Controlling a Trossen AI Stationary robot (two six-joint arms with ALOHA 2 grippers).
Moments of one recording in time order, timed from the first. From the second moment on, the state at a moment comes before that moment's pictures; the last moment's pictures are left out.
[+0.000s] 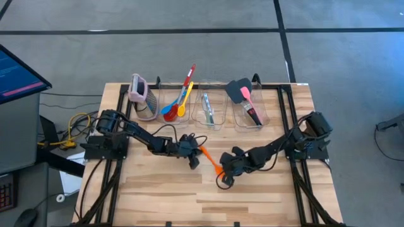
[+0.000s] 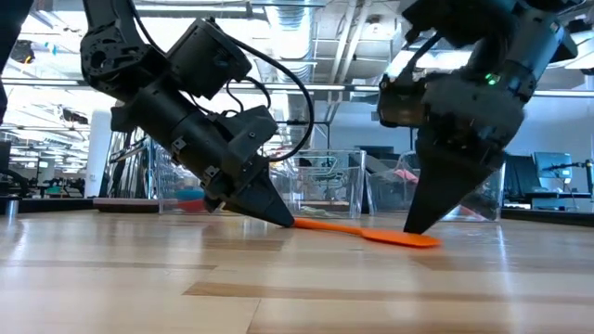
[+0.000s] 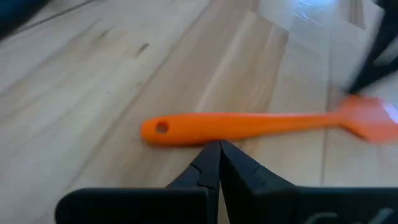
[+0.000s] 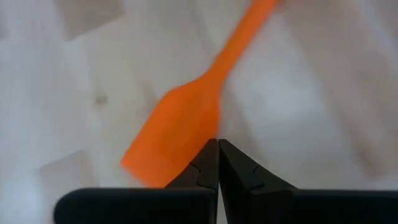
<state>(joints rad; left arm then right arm) -0.15 1.91 0.70 0.54 -0.29 -0.56 0.41 1.79 0.89 -0.18 0.24 0.75</state>
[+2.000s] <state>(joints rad) -0.30 1.90 0.73 0.63 -0.26 -0.40 0.44 1.80 0.98 -0.26 0.40 0.76</state>
